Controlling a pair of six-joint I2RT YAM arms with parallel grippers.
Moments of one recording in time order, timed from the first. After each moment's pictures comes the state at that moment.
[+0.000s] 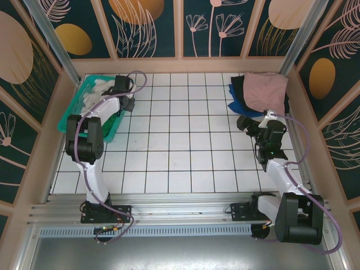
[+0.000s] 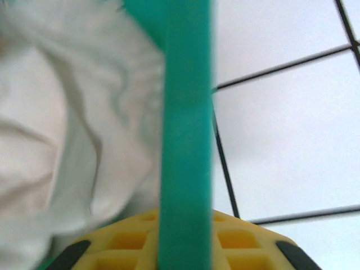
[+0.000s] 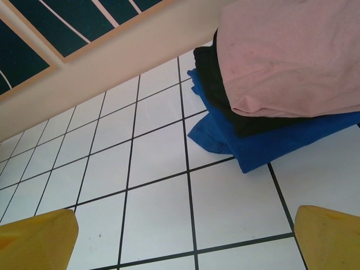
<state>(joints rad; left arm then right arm) -0.13 2.05 1.56 -0.48 -0.21 0.16 -0.07 1.05 0.44 0.26 -0.21 0.38</state>
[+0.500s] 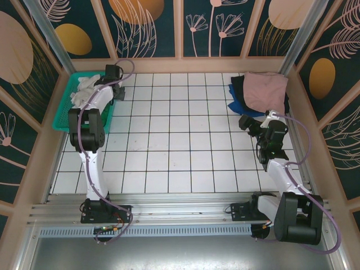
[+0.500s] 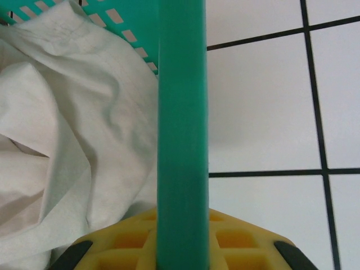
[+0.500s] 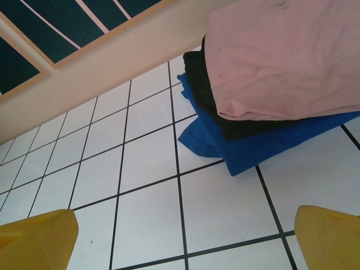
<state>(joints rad) -0.03 2.25 1.87 -0.56 -0.25 0.16 -0.09 1.05 0.44 0.26 -0.20 0.38</state>
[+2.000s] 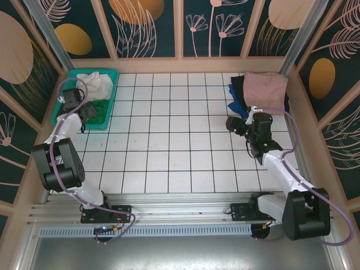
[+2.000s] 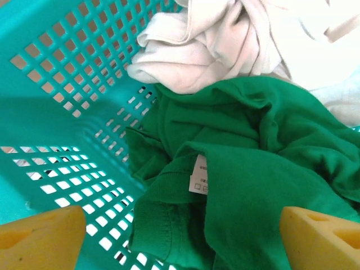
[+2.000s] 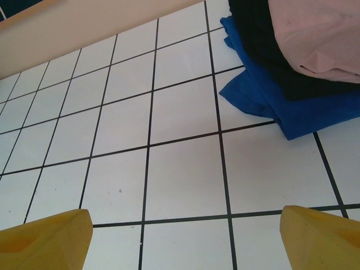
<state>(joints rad) 0.26 1.65 1.16 -0.38 -0.18 -0.40 0.14 1.10 0.59 -0.01 -0.10 0.34</state>
